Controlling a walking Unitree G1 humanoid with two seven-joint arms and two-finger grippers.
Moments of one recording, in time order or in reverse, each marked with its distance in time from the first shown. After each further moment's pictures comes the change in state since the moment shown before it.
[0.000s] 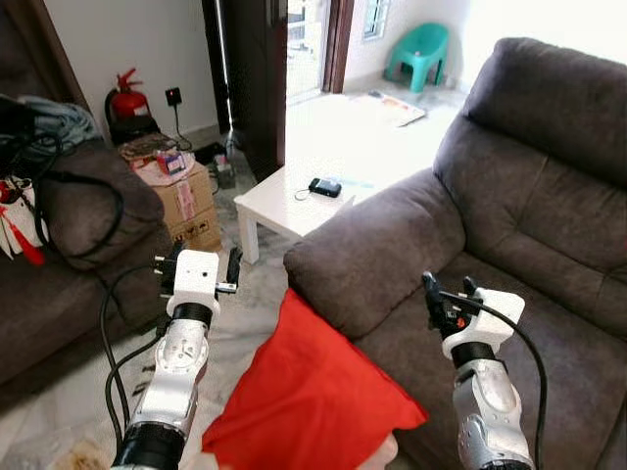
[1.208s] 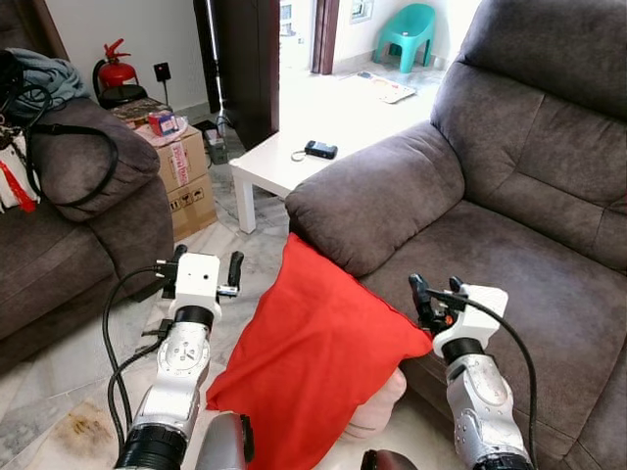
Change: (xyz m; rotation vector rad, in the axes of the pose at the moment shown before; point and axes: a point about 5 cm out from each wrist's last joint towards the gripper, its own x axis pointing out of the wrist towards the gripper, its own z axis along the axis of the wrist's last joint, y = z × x) left arm -0.001 -0.002 -0.004 -0.014 0.020 0.000; right arm 0.006 0.008 -0.007 -0.019 0.084 0.042
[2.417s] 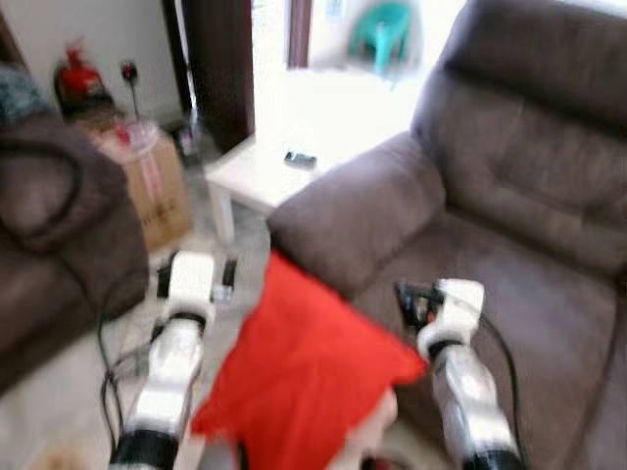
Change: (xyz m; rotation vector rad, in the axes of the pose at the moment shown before) left arm 0.001 -0.004 -0.003 -0.034 0.032 -0.031; right arm 0.006 0.002 -0.014 -0.053 0.142 -0.027
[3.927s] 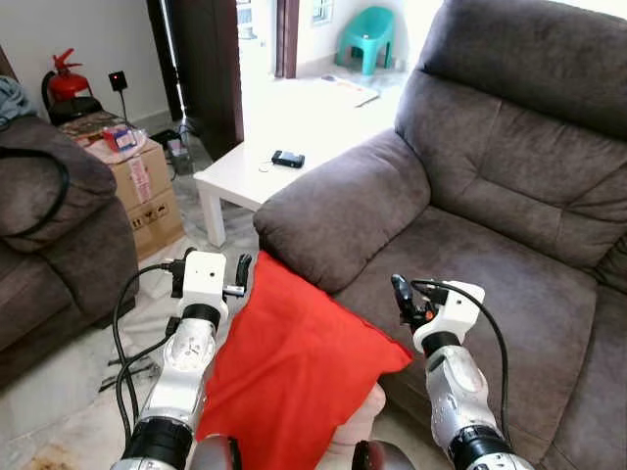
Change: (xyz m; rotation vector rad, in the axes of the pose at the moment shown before) left arm 0.006 -0.006 -0.002 -0.001 0.014 -0.017; right arm 0.013 0.011 0.007 0.157 -0.133 0.044
